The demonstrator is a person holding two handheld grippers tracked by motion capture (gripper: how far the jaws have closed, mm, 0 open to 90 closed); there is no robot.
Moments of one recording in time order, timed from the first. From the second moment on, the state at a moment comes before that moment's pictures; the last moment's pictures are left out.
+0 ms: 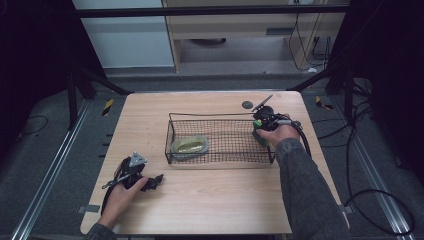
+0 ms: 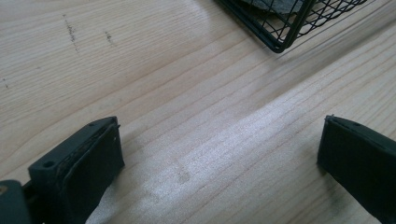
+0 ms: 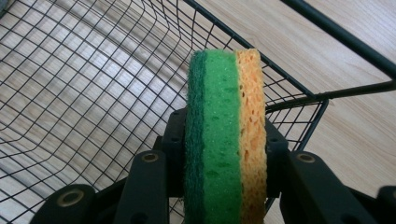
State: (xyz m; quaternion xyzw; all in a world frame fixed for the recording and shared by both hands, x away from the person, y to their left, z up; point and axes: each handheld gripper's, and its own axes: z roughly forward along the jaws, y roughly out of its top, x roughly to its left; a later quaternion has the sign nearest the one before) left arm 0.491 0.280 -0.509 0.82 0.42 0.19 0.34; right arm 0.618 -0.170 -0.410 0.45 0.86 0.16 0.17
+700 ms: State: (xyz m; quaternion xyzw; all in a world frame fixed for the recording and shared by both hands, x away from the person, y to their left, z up) left arm 0.491 0.280 -0.509 0.82 0.42 0.19 0.34; right arm 0.622 -0.169 -0.414 0.45 0.86 0.16 0.17
